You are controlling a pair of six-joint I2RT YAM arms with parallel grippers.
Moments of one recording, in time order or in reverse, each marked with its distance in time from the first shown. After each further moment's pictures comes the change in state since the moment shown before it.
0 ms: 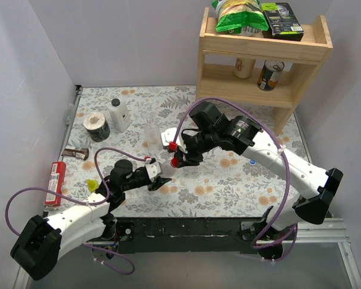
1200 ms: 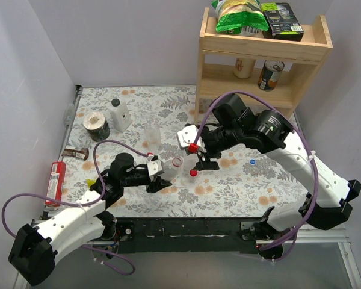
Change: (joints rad) left arm -0.003 -0.075 0.135 -0.330 0.104 -0.006; right arm -0.026 -0.069 0.211 -0.270 0.021 -0.066
